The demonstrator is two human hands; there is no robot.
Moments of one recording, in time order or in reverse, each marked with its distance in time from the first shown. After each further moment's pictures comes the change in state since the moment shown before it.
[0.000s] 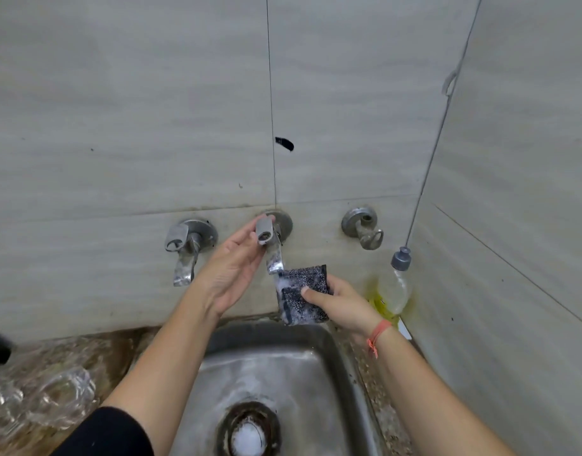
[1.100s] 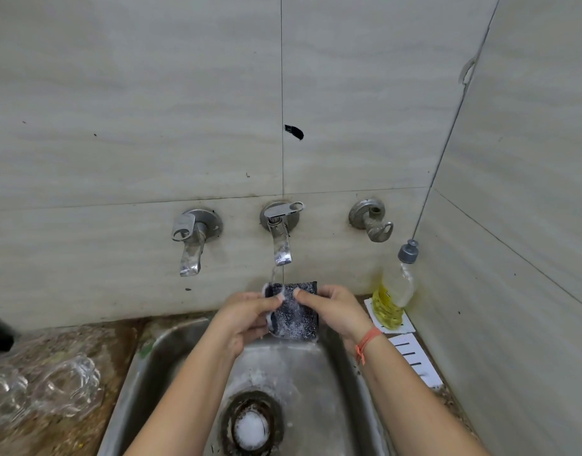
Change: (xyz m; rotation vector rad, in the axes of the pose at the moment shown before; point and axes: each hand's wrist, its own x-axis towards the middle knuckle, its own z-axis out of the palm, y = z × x) left_hand -0.032 -0.060 -0.013 0.374 0.409 -0.498; right_hand -0.009 0.009 0.030 0.114 0.128 0.125
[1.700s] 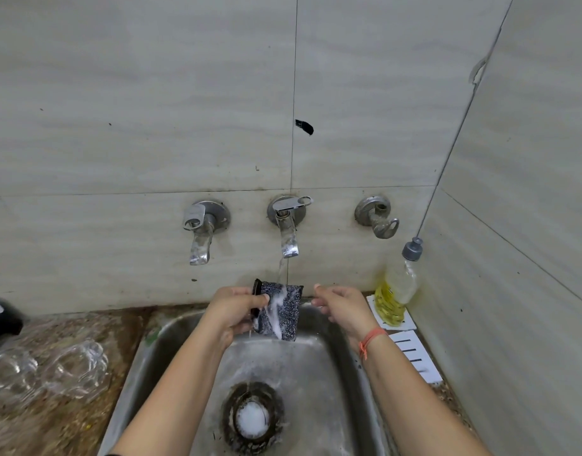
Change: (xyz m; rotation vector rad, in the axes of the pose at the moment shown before) left_hand -0.005 -0.004 -0.023 0.084 0.170 0.018; right_hand 0.002 0.010 -0.003 -0.078 0.196 0.075
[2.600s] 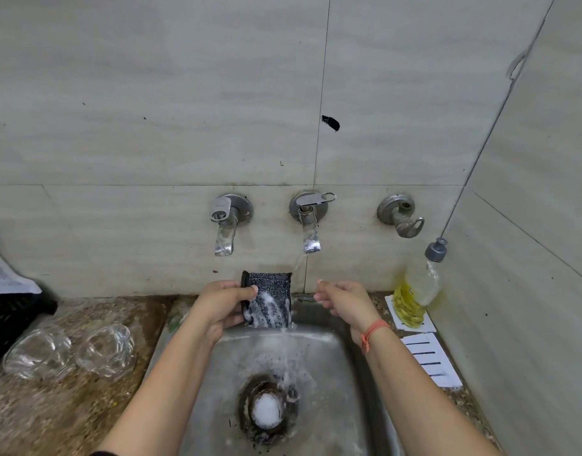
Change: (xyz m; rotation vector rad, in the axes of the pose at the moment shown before) left_hand -0.001 -0.005 -0.041 -0.151 0.035 0.015; right_hand 0.004 -0.003 0.022 -0.029 -0.072 -0.004
